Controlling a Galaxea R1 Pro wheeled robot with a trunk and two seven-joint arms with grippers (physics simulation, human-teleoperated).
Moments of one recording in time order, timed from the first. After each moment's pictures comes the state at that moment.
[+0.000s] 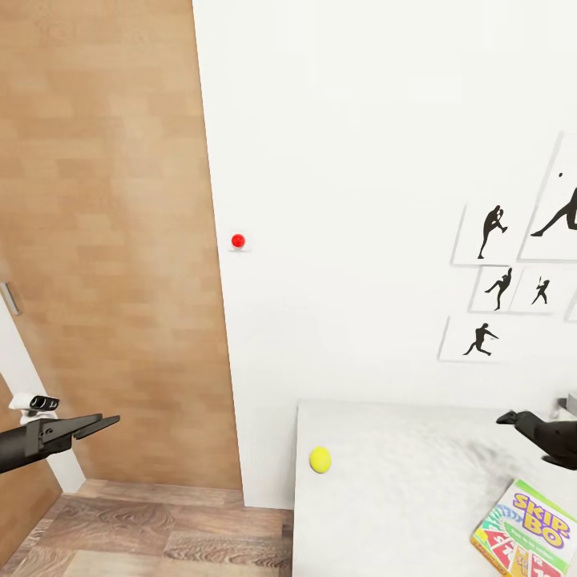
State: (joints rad) left arm -0.33 0.60 0.29 -1.18 0.46 0.93 -1.57; right arm -0.62 -0.52 -0.37 -0.88 -0.85 1.04 -0.31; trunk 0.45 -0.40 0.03
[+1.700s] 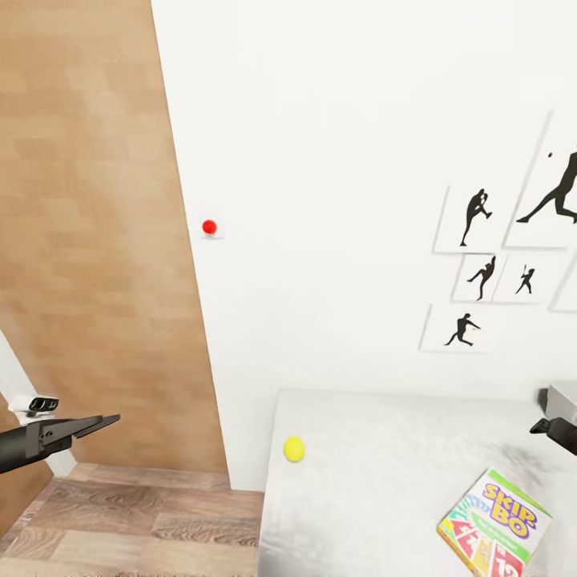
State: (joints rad) left arm -0.33 0.60 0.29 -1.18 0.46 0.88 -1.57; right arm -0.63 -0.60 -0.37 -0.84 -0.83 1.04 -0.39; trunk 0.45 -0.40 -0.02
